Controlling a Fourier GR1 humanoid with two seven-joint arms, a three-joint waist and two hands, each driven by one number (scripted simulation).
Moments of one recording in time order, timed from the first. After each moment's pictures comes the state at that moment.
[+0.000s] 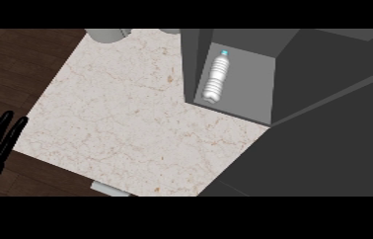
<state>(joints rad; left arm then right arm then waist) 0.28 0.71 -0.03 -1.83 0.98 -0.35 -0.38 0.33 -0.47 0.59 -2.43 -0.13 0.53 0.08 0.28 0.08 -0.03</state>
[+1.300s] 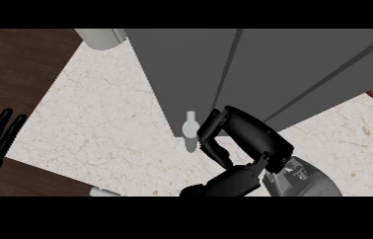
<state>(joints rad) 0.26 0.71 -0.01 -1.76 1.01 -0.38 -0.37 -0.40 -0.11 0.40 -1.86 -0.14 0.29 0.51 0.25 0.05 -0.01</state>
